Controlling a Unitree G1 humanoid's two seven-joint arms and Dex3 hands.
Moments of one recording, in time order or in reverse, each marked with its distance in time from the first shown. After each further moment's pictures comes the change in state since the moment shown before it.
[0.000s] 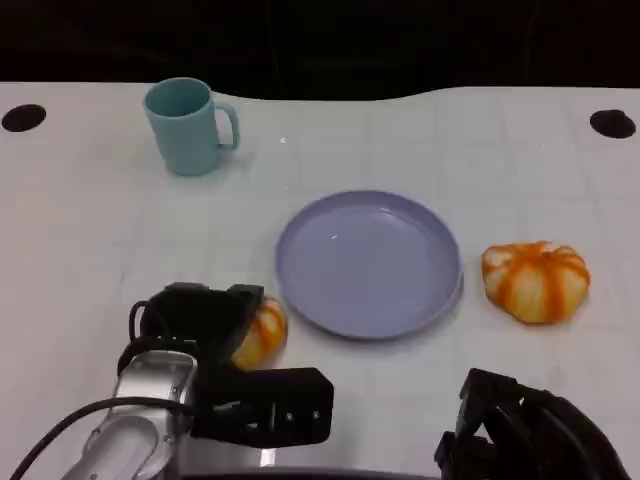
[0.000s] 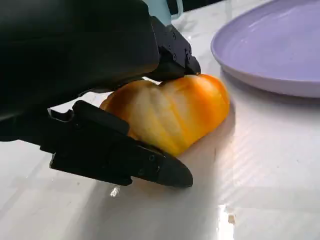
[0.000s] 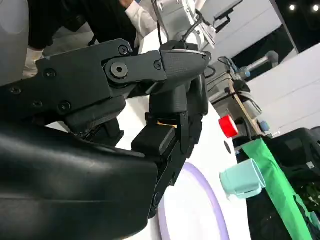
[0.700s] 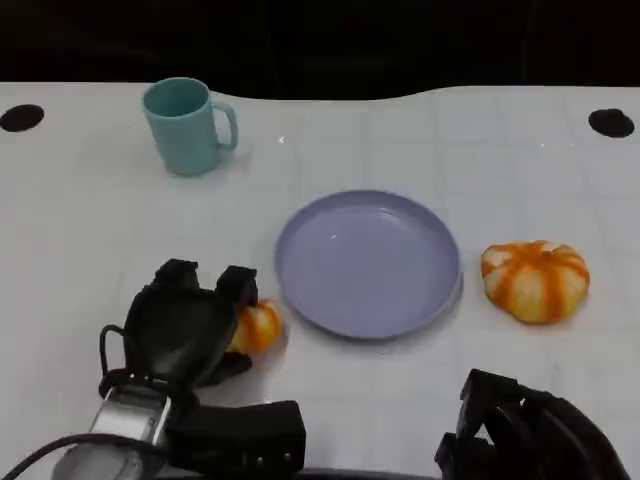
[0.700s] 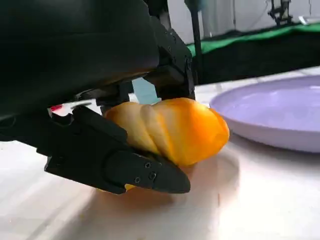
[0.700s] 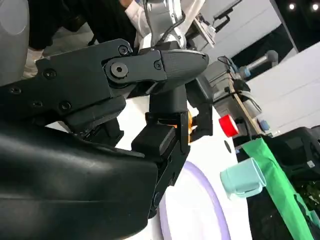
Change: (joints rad) left arm 0.015 0.055 -0.024 0.168 -0.073 -0.227 0.586; right arm 0.001 0.000 -0.002 0.004 0.002 0.000 0.004
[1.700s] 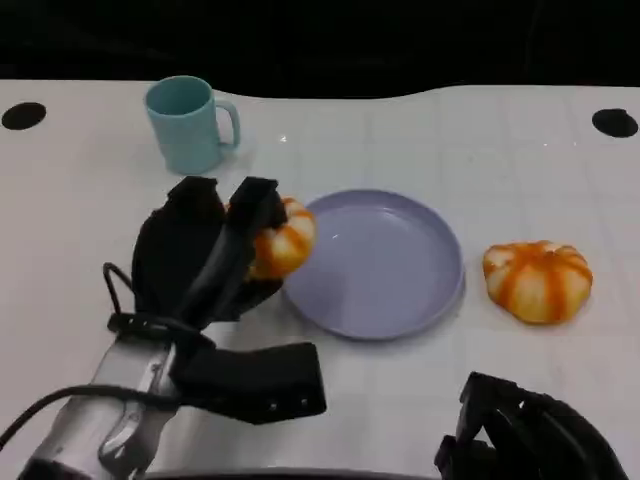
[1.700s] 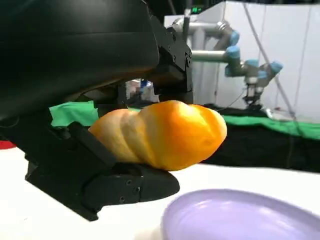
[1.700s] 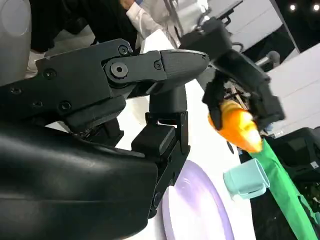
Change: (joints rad) left arm -0.070 -0.007 0.077 -0.193 -0.102 -0.094 0.020; right arm 0.000 0.000 0.000 0.011 0.000 -0.001 0.007
